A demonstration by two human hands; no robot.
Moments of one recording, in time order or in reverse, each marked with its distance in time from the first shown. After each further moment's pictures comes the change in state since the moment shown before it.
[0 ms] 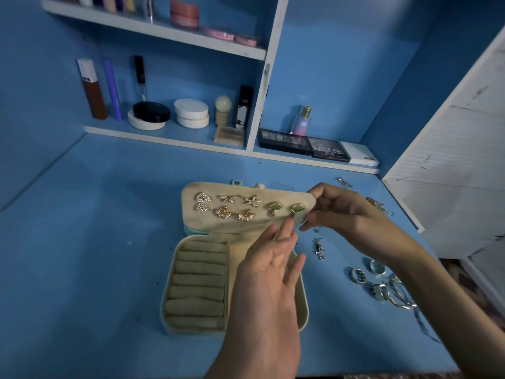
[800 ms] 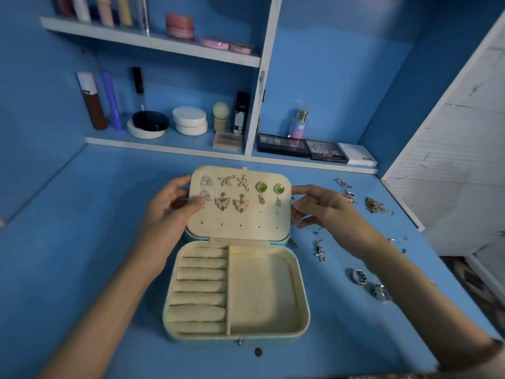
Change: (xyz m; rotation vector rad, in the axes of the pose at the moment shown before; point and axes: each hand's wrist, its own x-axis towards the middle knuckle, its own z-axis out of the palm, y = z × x) left_hand 0.089 0.106 -0.071 0.918 0.021 0.560; right_hand 0.024 0.017 0.008 -0.047 0.264 0.165
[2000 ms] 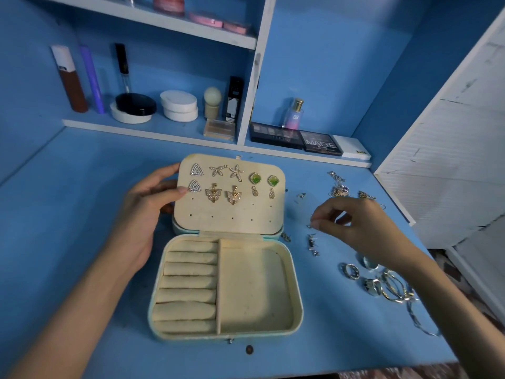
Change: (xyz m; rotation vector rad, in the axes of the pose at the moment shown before) left_hand 0.006 -0.001 -0.005 -0.178 -0.022 -0.036; right_hand -0.035 0.002 -0.029 -0.686 0.084 -0.158
